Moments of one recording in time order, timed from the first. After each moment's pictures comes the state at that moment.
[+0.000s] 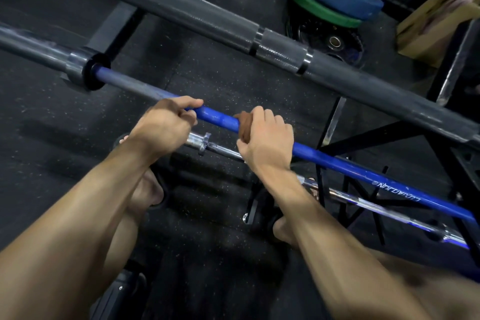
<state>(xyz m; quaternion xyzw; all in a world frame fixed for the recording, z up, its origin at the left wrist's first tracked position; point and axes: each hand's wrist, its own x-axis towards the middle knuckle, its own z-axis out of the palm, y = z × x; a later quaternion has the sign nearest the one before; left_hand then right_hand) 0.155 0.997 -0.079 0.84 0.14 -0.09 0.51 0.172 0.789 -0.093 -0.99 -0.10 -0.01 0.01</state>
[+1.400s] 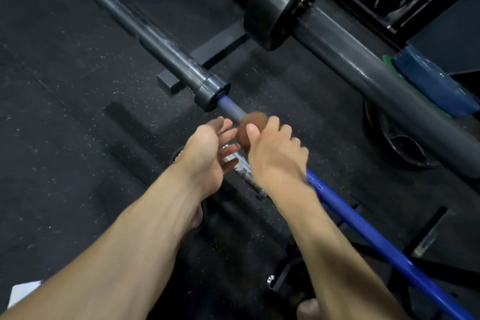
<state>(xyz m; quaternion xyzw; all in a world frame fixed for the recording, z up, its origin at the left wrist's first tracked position) 0.142 1.081 -0.083 0.34 0.43 -0.03 0.84 0.200 0.983 -0.072 -0.98 -0.14 0.14 0.01</state>
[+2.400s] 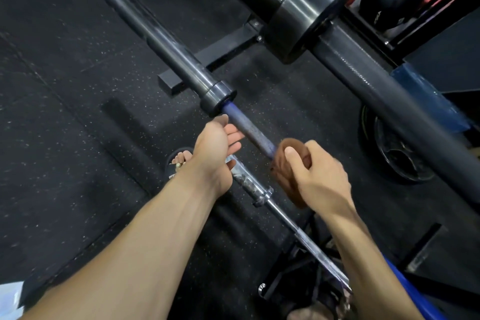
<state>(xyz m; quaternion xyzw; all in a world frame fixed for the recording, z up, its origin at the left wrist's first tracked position) 0.162 1.086 -0.069 0.31 0.48 -0.03 0.82 0.218 0.918 -0.045 -0.97 -0.13 0.14 0.13</state>
